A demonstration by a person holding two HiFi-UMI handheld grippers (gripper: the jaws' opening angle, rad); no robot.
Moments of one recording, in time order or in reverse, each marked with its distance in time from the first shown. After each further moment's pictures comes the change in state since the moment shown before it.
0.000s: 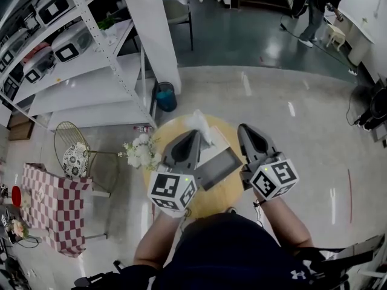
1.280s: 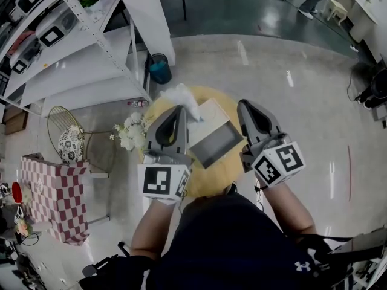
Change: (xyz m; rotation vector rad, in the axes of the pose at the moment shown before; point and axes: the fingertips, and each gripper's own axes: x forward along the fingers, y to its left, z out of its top) left arm -0.011 0.025 0.010 0.128 -0.078 0.087; right arm 0.008 0.004 -0.009 -0.009 0.006 -0.009
